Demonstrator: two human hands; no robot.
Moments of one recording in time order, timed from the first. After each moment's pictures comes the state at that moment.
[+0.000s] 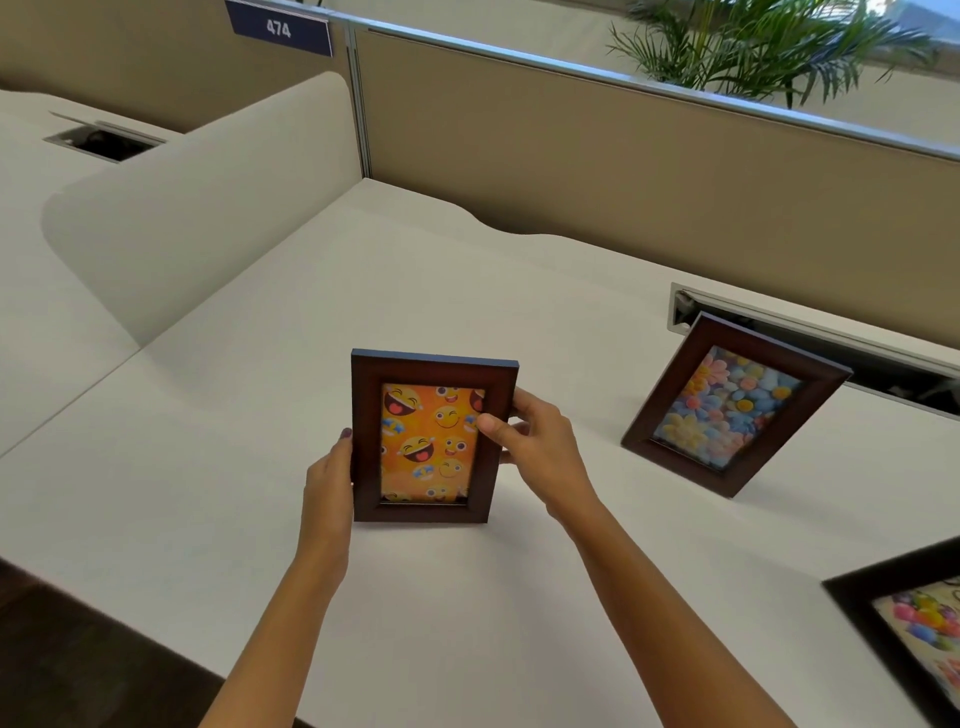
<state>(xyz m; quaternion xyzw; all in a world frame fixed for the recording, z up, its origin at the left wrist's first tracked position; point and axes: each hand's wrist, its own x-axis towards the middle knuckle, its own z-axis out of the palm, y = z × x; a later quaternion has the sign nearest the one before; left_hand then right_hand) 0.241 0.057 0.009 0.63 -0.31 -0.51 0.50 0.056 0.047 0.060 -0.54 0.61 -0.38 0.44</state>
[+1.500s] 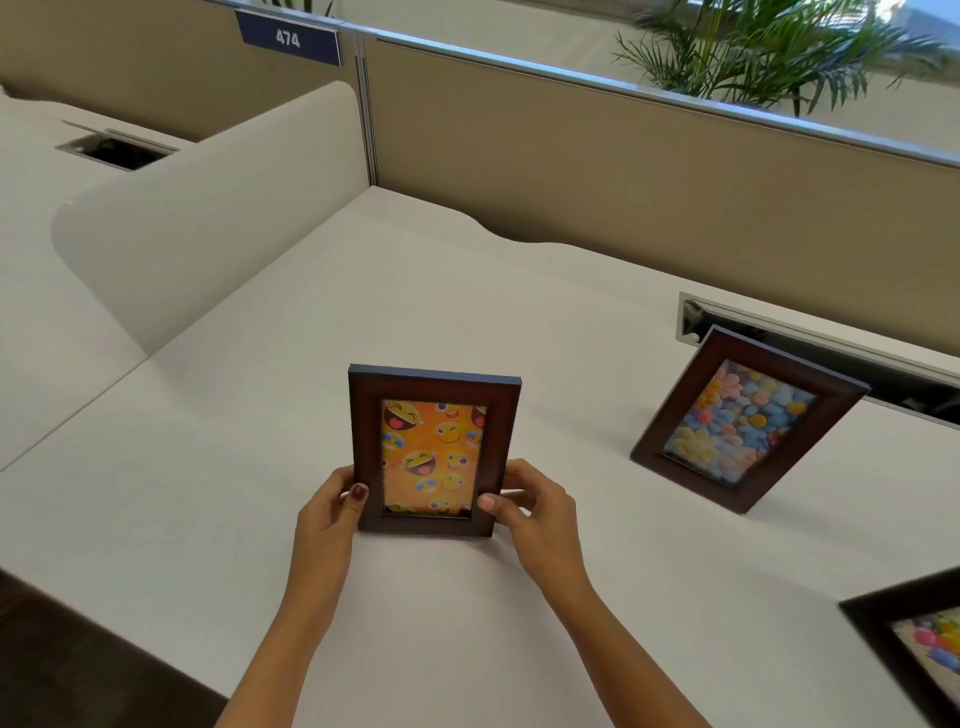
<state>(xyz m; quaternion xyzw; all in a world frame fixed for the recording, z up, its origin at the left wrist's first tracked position) 0.265 0.075 -0.022 0.58 -0.46 -0.46 0.49 0.059 0.079 -0.004 -0.52 0.61 -0.43 0.42</state>
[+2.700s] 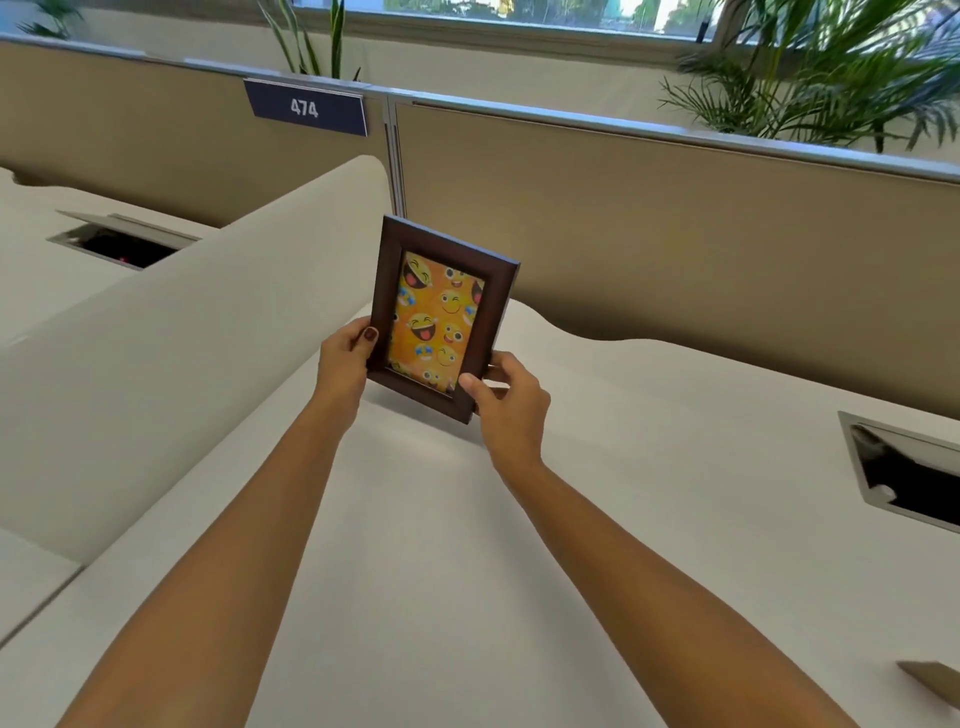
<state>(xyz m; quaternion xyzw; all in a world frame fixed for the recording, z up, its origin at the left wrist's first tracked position) 0.319 -0.350 0.016 0.57 -0.48 -0.41 0.53 0.156 -0.289 0.004 -0.49 0.60 -0.55 0.32</state>
